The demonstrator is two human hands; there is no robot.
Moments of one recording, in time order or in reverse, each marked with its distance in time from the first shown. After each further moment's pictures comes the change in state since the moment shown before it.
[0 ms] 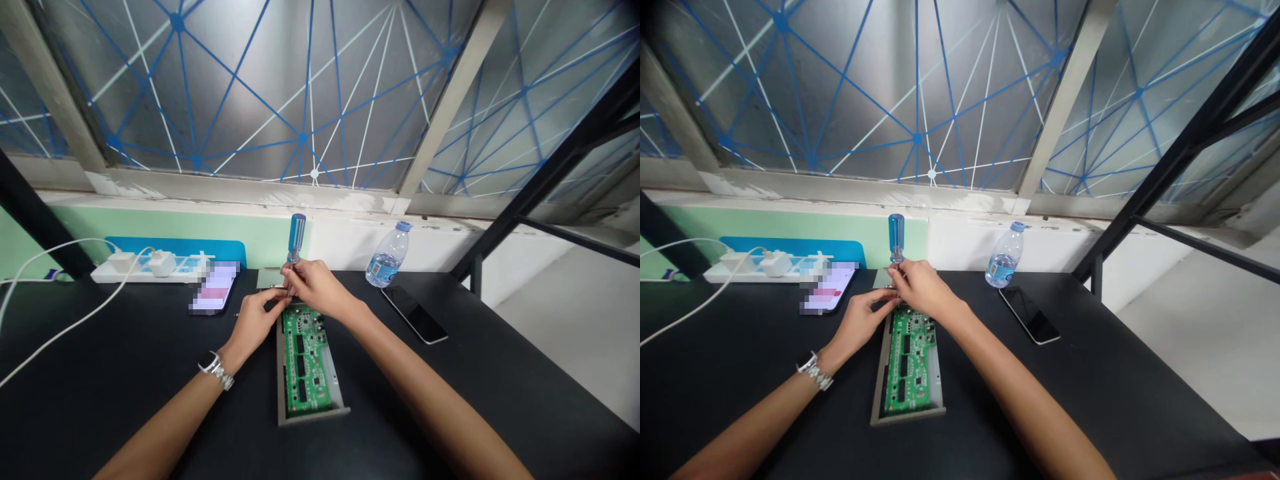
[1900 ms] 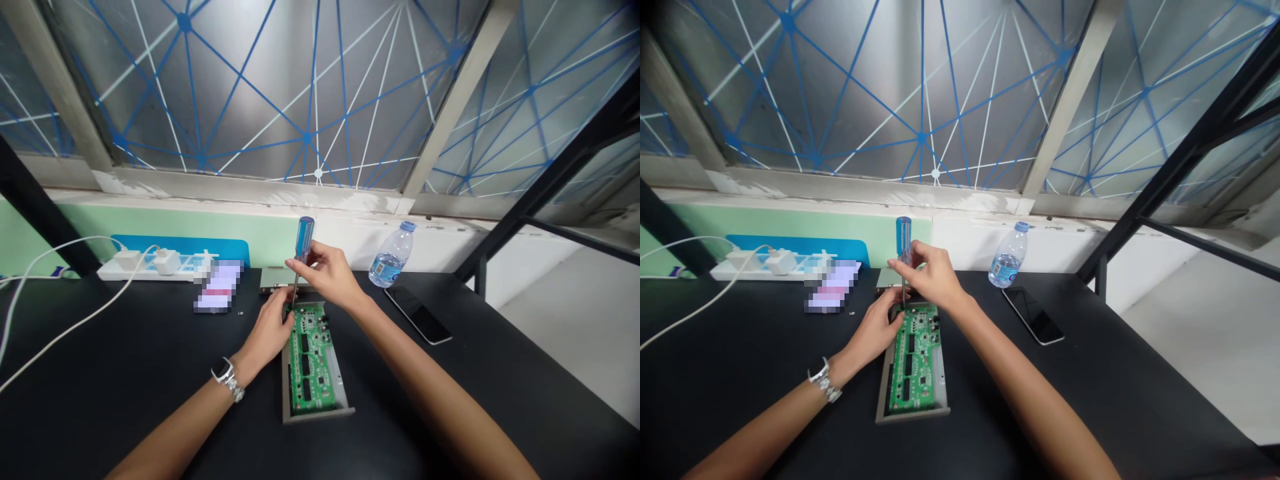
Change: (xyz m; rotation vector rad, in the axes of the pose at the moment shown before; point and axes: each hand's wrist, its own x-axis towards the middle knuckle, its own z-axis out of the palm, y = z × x) left_hand -0.012 -0.002 0.019 0.024 -0.082 0.070; right_hand 0.005 -0.001 -0.009 0.204 0.255 0.029
